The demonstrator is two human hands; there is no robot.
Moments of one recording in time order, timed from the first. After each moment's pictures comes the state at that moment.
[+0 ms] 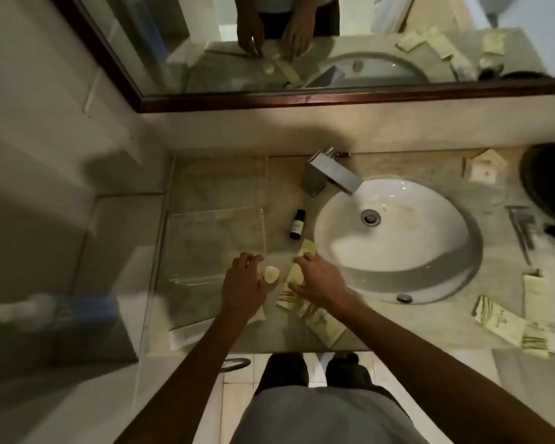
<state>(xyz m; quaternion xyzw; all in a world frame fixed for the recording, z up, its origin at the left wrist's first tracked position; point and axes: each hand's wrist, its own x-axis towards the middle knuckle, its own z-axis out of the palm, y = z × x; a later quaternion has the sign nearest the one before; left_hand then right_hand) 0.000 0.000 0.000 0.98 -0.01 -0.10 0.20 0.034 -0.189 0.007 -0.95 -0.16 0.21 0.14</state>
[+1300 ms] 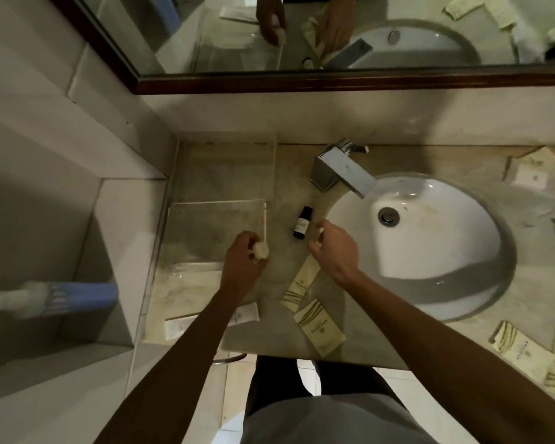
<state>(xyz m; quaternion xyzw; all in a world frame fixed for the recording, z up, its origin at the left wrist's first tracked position) 0.050 -0.008 -0.020 0.88 0.20 -0.06 0.44 0.110 -0.217 -0.022 -0.94 -0.02 0.14 0.29</state>
